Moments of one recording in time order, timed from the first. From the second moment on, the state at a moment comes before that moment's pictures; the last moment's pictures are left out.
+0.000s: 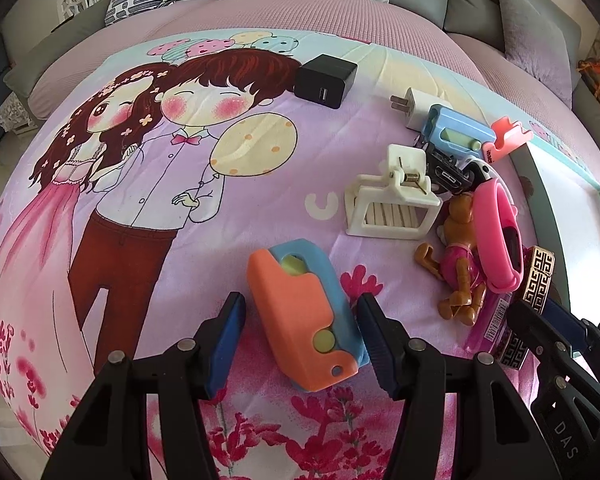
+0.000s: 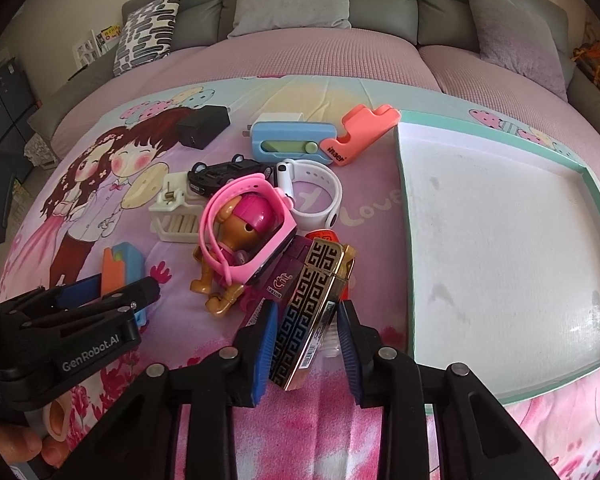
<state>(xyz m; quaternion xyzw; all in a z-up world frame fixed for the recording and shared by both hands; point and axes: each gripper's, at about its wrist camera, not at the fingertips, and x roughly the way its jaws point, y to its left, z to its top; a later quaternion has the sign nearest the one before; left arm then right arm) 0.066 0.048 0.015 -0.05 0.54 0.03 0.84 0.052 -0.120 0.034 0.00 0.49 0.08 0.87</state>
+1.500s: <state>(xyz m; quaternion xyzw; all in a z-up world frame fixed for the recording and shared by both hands) 0.045 0.040 0.103 -0.06 0.42 0.01 0.90 0.039 -0.171 0.086 0.08 0.40 0.08 0.91</state>
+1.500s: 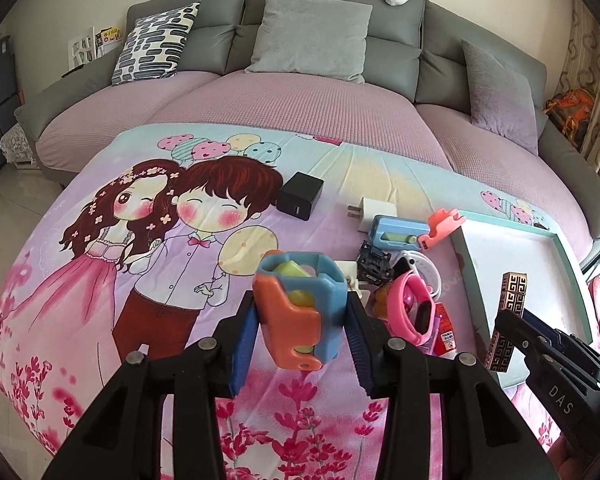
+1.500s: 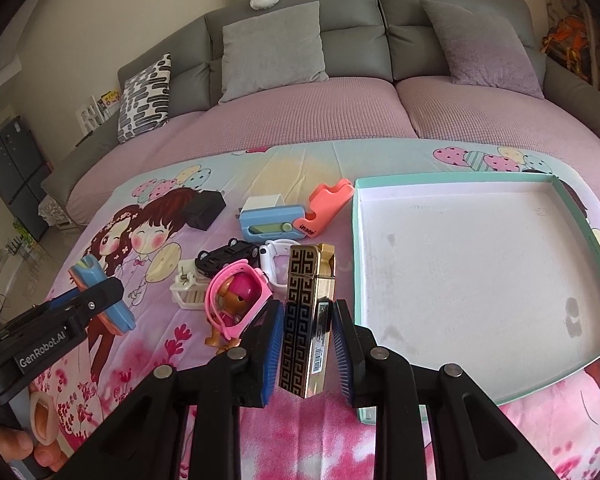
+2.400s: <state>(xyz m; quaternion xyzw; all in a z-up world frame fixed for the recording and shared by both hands) 0.089 -0.175 0.129 0.08 0.40 -0.15 0.90 0.030 -0.352 0.073 0.15 0.37 -0.16 0.90</state>
